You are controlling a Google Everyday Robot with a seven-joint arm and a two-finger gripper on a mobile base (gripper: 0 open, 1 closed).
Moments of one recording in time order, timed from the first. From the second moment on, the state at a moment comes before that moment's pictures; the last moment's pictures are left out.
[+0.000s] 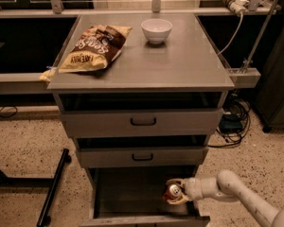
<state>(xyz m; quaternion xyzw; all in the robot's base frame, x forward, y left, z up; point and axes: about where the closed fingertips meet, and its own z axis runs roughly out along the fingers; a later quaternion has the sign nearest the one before) 0.532 -0.152 0.297 -0.64 0.56 0.28 0.45</state>
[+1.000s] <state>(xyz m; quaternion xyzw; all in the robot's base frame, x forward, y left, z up) 0.542 -0.158 0.262 -0.64 0.58 0.27 0.43</state>
